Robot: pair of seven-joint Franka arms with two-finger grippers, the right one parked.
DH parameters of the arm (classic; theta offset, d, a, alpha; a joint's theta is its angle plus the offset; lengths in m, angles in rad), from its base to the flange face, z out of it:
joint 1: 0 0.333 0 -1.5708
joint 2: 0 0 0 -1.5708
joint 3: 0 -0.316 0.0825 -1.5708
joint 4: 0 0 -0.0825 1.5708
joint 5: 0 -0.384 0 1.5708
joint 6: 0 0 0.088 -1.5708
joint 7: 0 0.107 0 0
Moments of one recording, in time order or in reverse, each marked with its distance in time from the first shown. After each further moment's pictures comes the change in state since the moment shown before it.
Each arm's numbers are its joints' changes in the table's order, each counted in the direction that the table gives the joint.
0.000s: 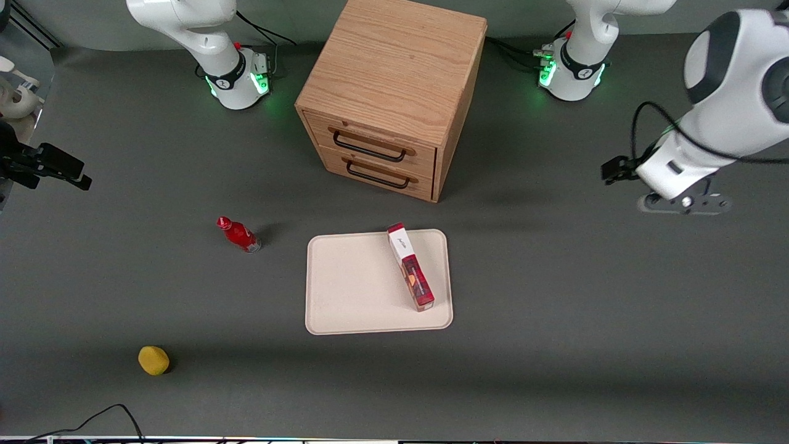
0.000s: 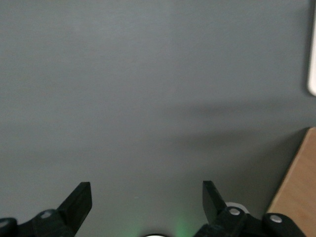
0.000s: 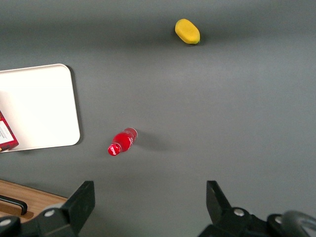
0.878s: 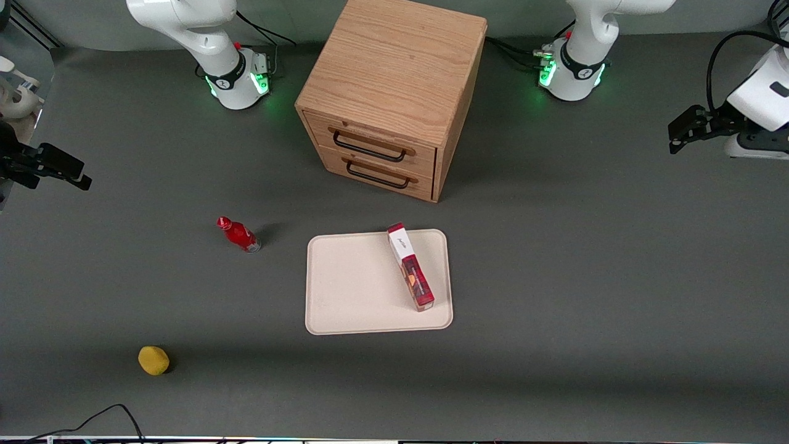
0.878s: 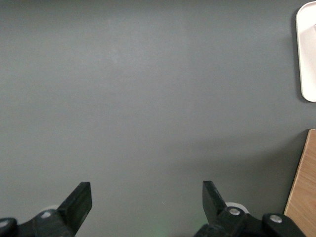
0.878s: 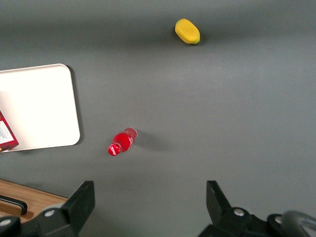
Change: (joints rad) arm 0.070 -0.090 0.010 0.102 -0.028 0.055 0.105
